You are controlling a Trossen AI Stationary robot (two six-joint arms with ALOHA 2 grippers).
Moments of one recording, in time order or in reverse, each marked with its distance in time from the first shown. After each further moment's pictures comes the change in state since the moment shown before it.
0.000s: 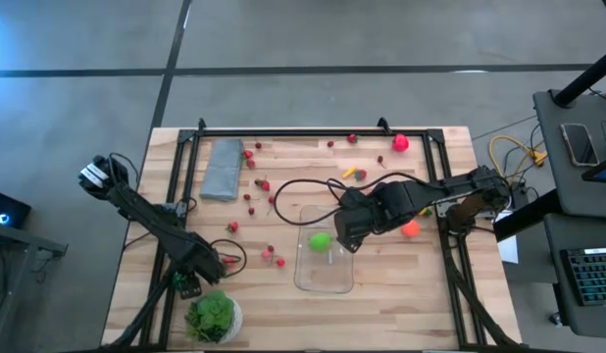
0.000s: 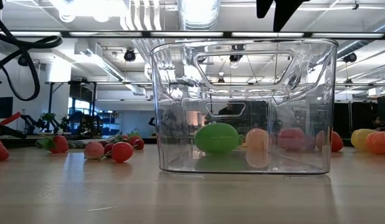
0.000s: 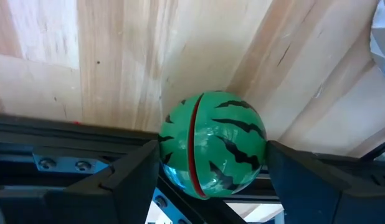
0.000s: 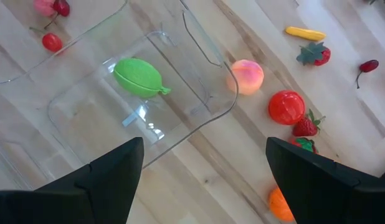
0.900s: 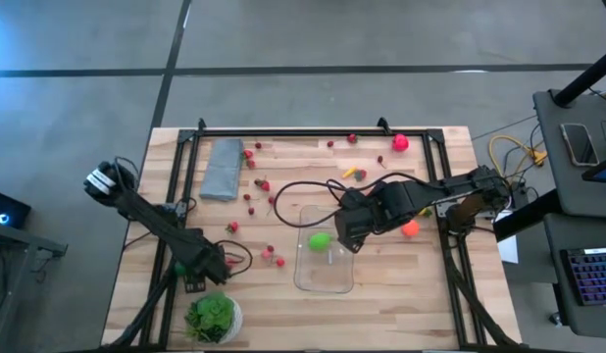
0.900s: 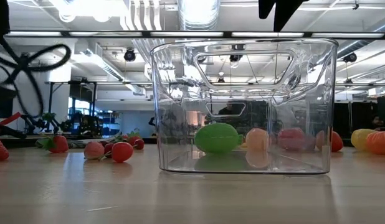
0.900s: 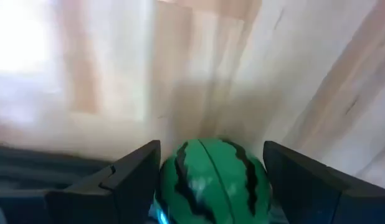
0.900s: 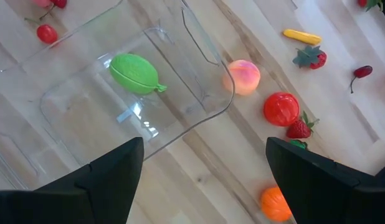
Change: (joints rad) left arm 0.039 0.061 0.040 -0.047 -0.198 0.127; right arm 0.000 0.000 0.000 -0.014 0.002 -0.038
